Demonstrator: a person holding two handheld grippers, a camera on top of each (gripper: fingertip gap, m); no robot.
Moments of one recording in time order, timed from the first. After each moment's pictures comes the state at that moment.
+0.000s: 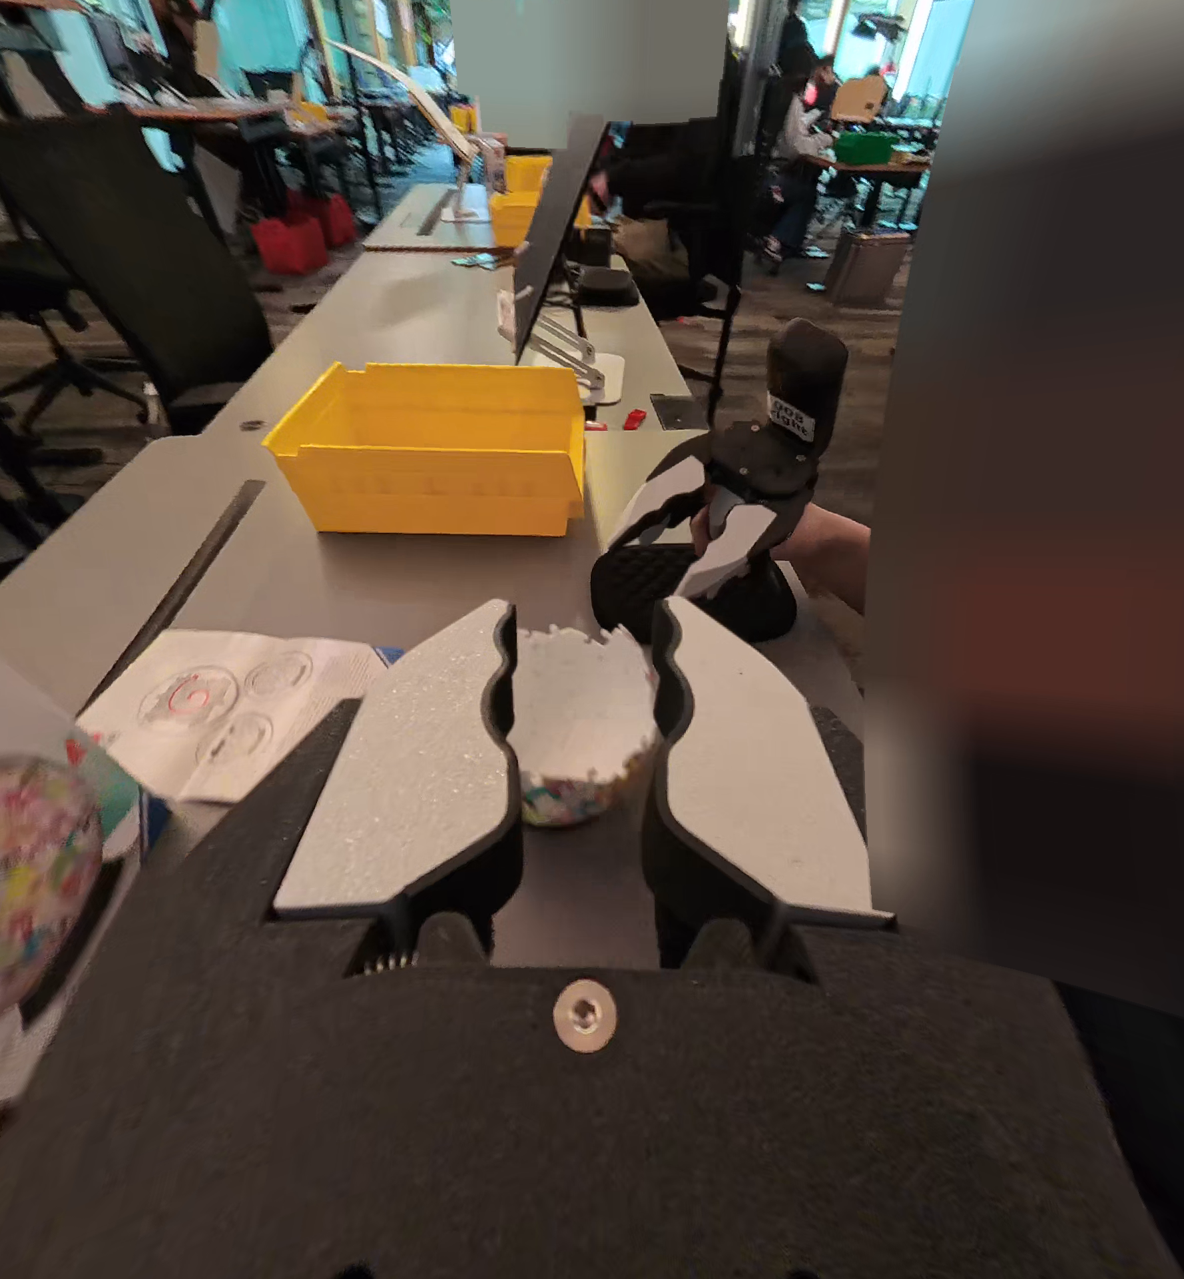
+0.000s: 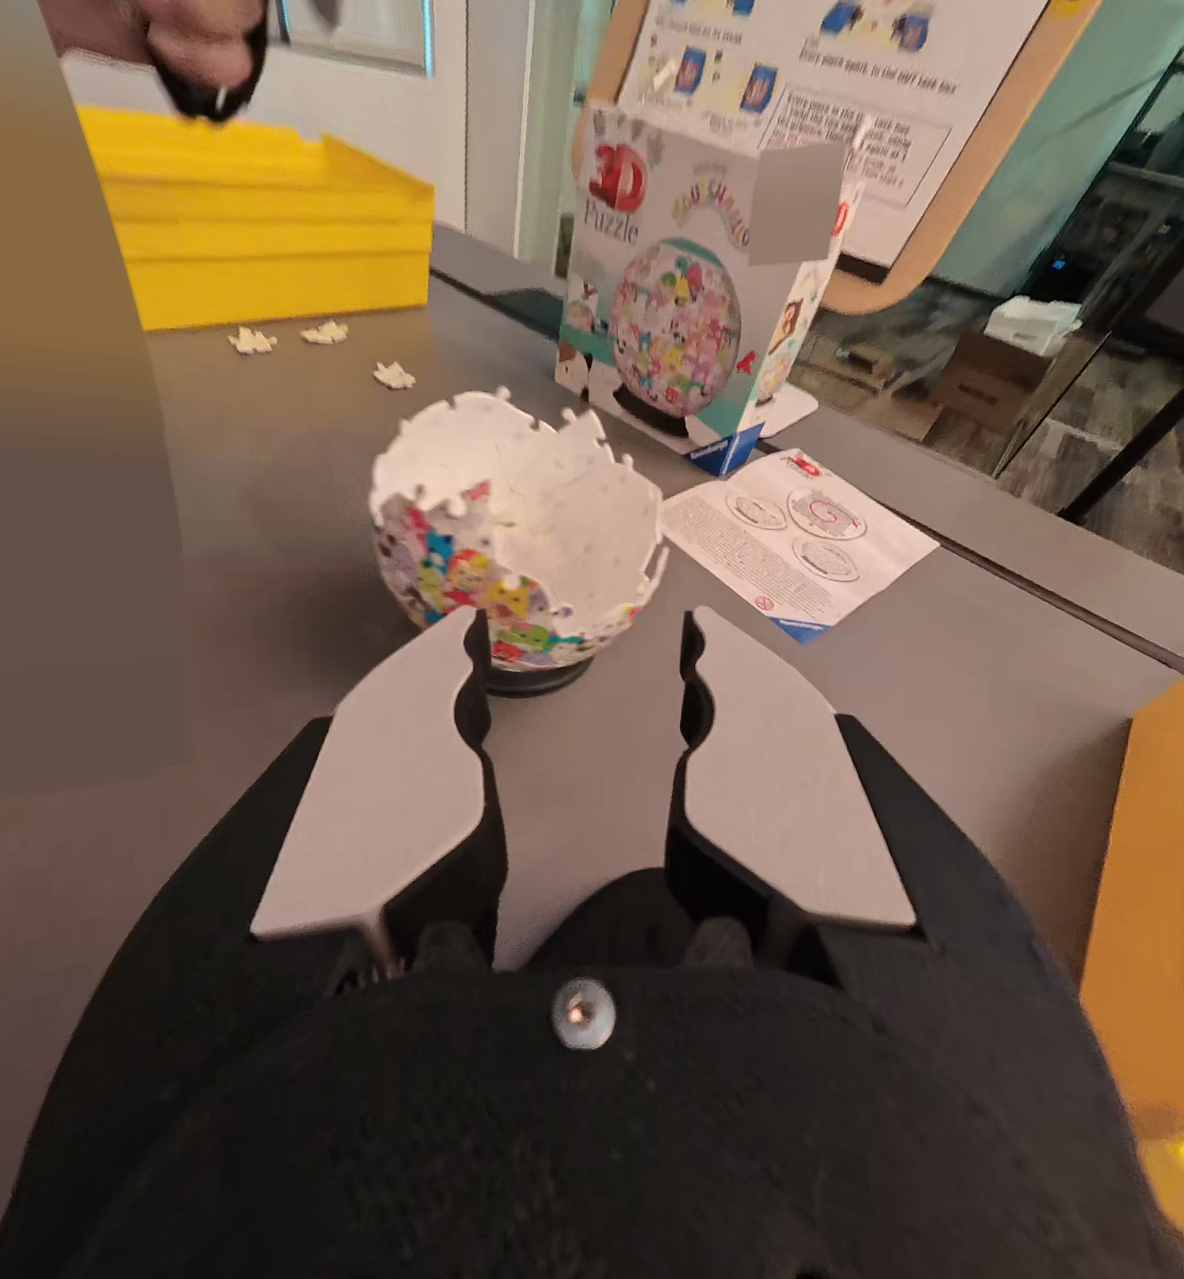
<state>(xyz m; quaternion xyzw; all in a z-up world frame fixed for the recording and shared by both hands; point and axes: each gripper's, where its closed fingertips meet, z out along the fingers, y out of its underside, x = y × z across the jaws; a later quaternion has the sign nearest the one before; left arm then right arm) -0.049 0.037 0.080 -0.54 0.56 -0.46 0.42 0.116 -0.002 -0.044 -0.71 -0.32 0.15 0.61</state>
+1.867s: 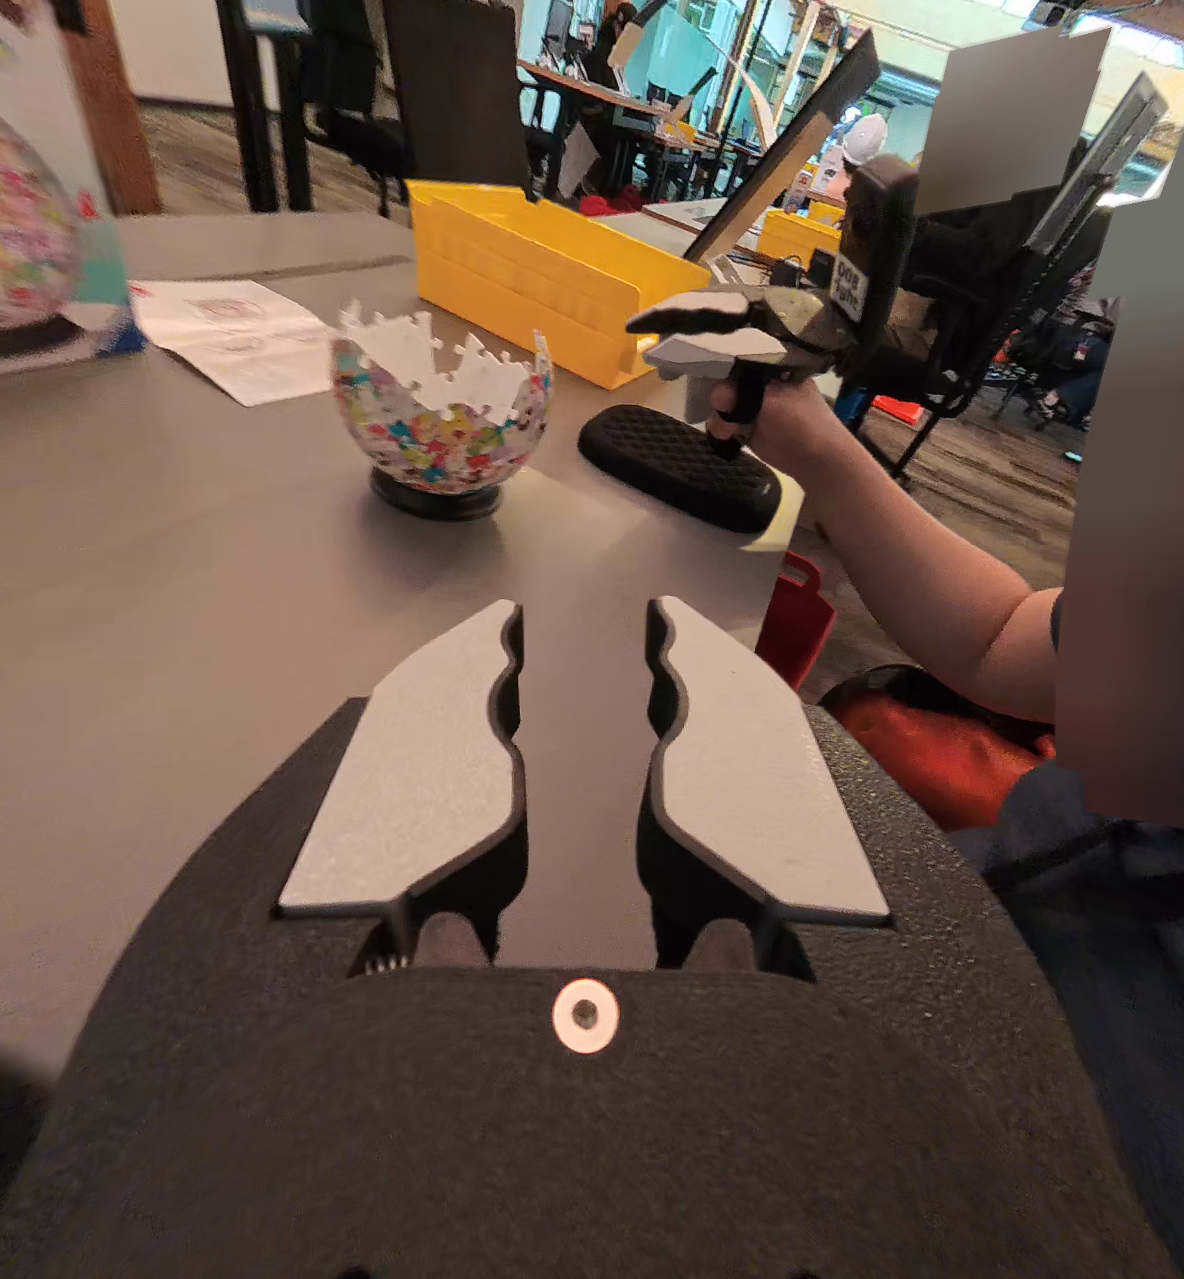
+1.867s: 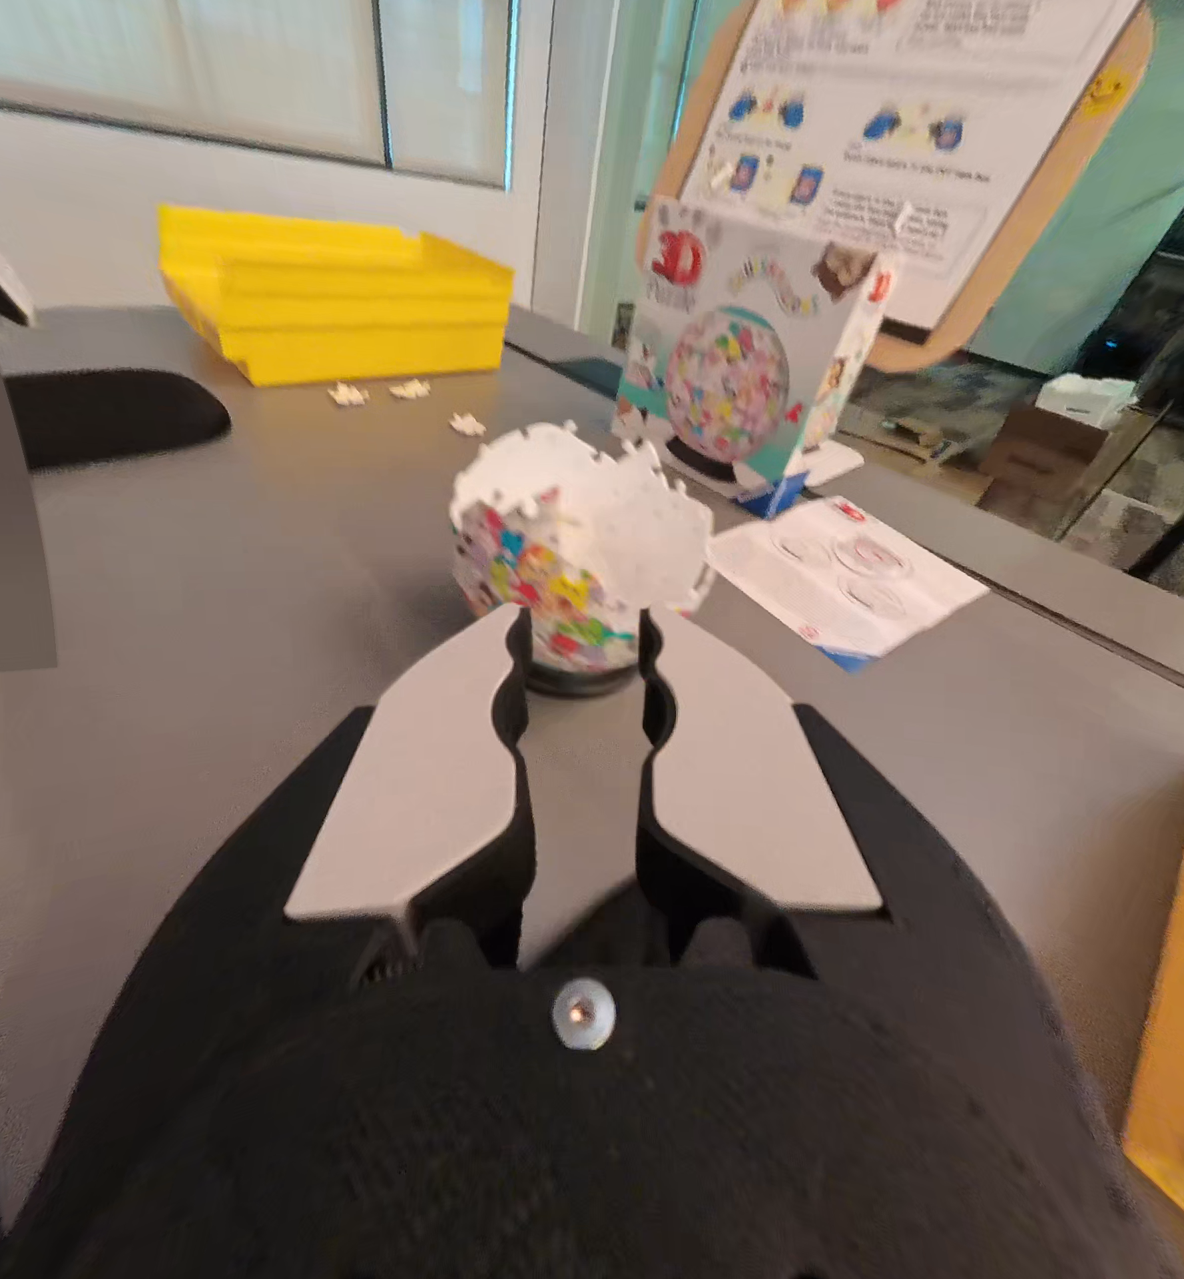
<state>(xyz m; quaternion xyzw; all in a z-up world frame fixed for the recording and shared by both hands) -0.135 -0.119 -0.031 -0.70 0.35 -0.42 0.46 0.115 -0.026 -0.042 -0.67 -0.34 0.20 0.63</state>
